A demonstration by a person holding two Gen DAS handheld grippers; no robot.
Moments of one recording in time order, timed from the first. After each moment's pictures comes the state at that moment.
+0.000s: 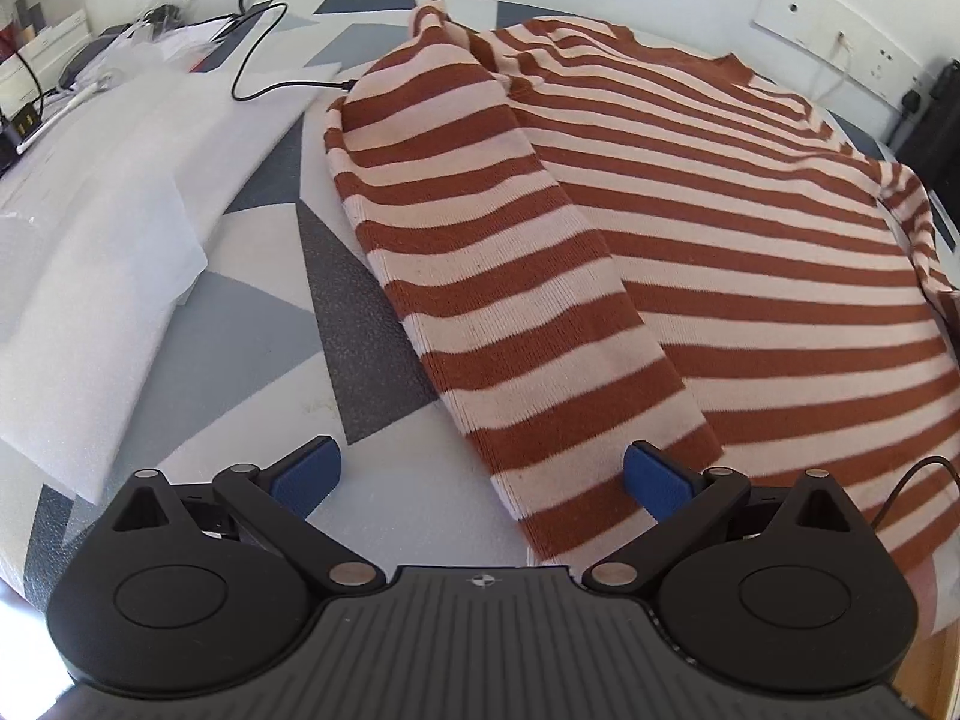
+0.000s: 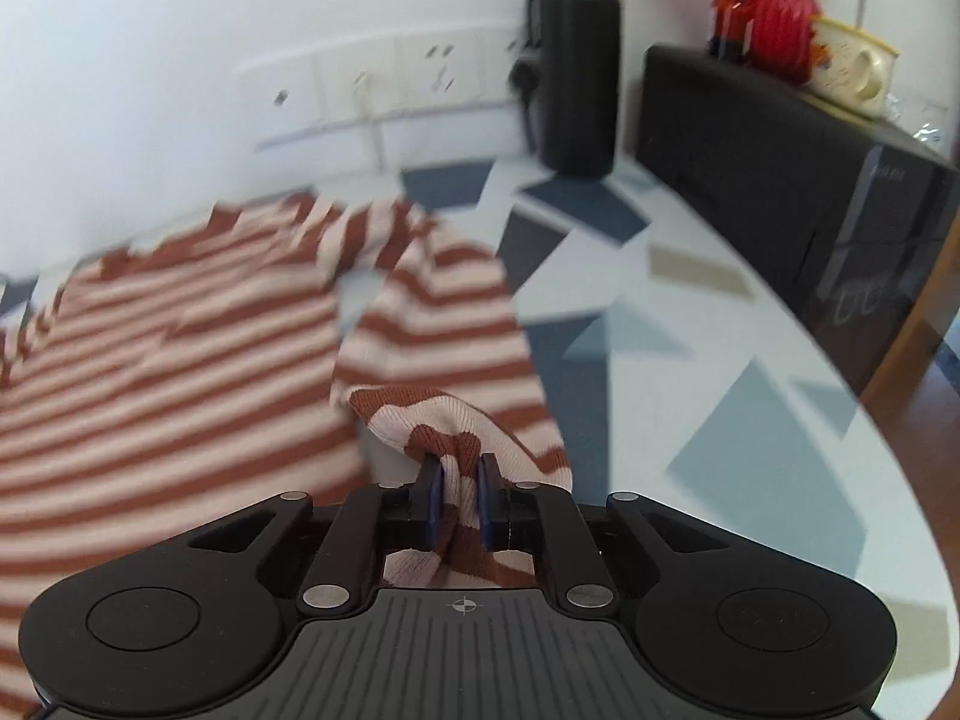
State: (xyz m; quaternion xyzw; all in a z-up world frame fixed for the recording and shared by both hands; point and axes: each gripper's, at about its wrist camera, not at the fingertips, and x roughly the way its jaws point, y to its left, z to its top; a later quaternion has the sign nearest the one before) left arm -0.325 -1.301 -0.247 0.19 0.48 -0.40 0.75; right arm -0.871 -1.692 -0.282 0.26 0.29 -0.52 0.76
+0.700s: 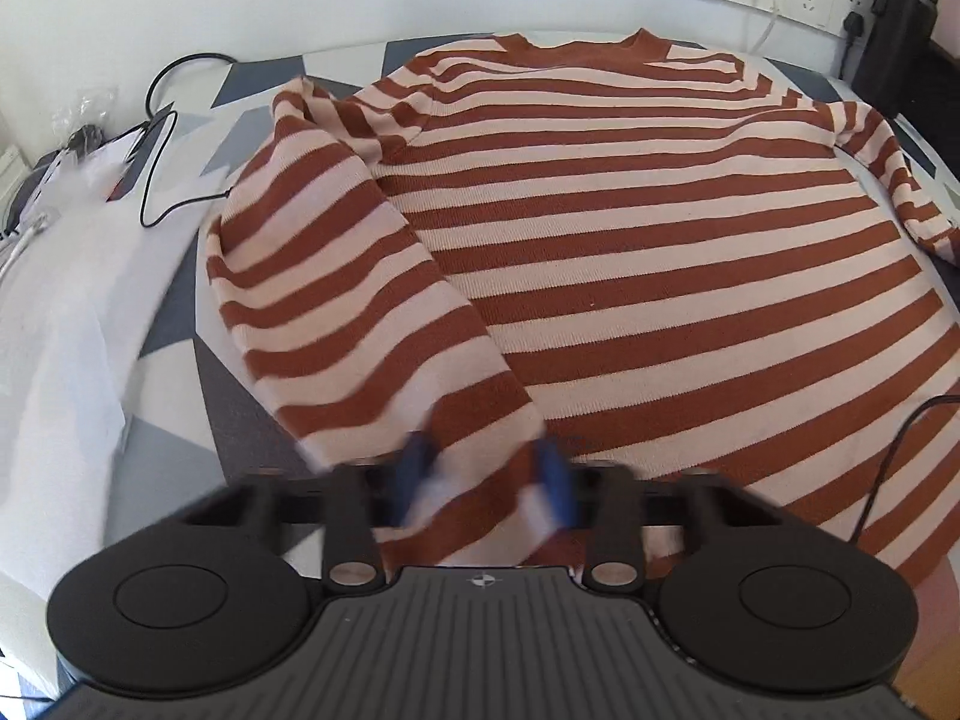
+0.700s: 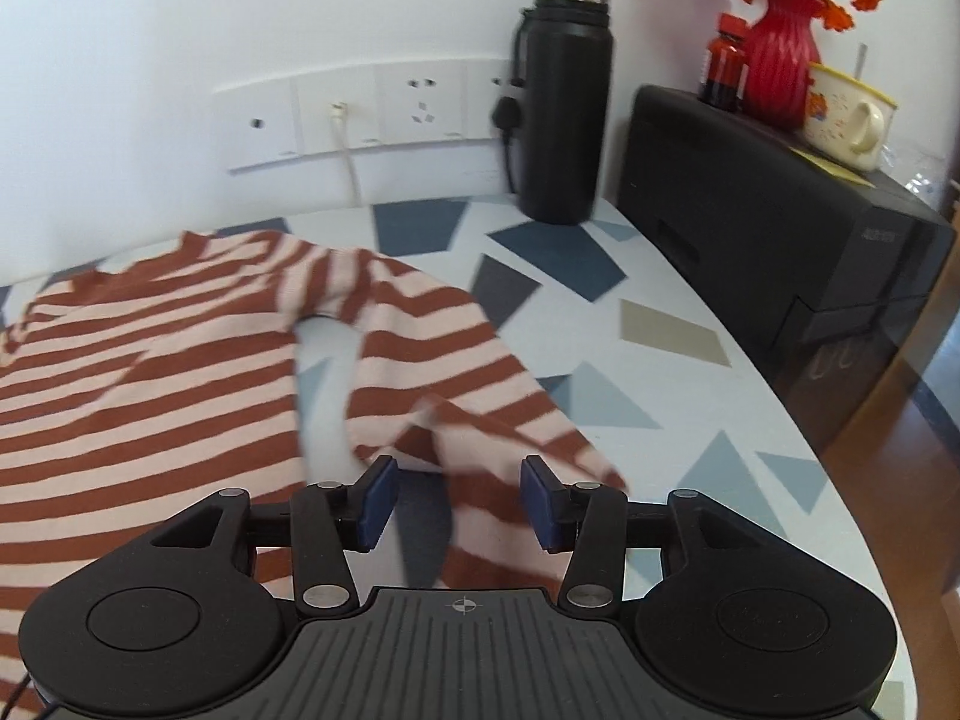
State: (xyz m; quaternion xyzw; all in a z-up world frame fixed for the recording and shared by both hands) left arm -0.350 -1.356 -0.234 0.27 0.42 -0.45 0.74; right arm -0.869 -1.702 -0.271 0.22 0.30 -0.52 0.77
